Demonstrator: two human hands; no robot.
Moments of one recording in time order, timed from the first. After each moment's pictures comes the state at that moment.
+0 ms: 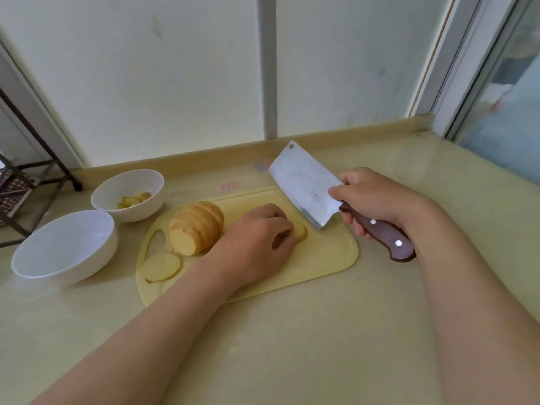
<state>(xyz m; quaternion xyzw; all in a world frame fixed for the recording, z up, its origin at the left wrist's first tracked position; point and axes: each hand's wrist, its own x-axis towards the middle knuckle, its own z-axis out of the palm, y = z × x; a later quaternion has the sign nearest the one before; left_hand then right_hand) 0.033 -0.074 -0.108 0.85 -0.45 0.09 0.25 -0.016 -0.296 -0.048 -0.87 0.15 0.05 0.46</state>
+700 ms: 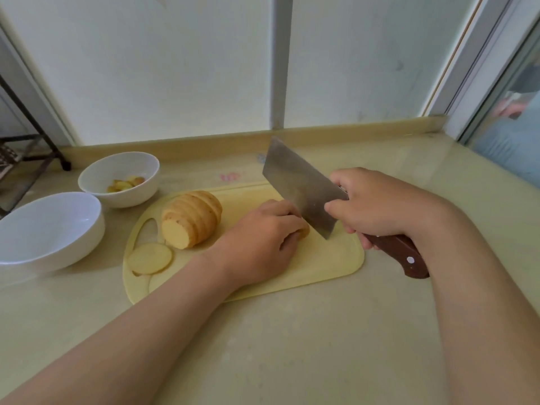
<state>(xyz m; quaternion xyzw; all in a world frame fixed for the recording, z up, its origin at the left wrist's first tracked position) 0.037 -0.082 -0.114 0.81 -0.51 0.12 0.26 -0.023 -0.273 -0.031 -0.96 0.06 0.08 0.24</state>
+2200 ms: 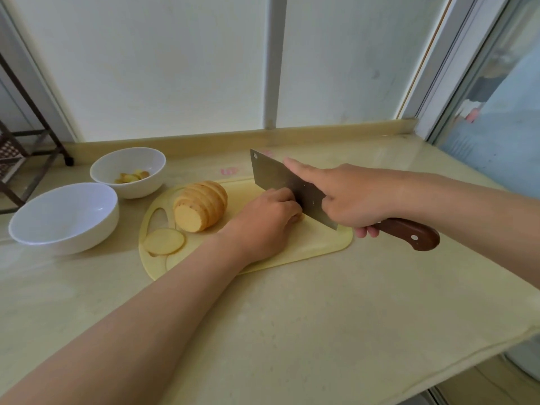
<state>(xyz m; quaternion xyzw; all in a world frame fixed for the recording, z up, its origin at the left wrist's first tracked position) 0.032 -0.080 -0.108 0.81 -0.51 0.12 0.25 -0.050 -0.225 0.007 -0.98 0.05 0.17 0.10</state>
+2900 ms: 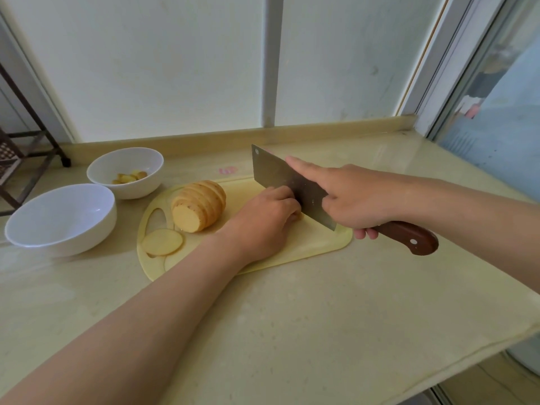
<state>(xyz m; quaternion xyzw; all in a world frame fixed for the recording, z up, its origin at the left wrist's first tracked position) 0.032 -0.080 -0.107 0.82 -0.51 0.11 0.25 -0.054 -0.228 0.000 -0.98 0.04 0.16 0.15</state>
